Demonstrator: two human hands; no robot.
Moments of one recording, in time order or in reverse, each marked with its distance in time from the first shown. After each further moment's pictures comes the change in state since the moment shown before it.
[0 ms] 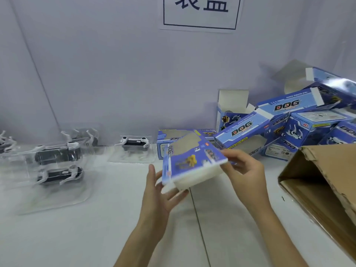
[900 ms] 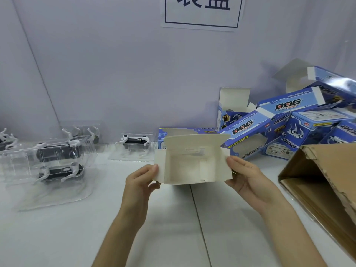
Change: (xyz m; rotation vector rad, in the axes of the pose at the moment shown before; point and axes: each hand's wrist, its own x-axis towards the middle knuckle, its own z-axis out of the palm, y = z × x) left_hand 0.007 0.034 -0.027 0.315 -0.055 0.198; right_hand 0.009 -0.005 -0.013 0.620 -0.137 0.717
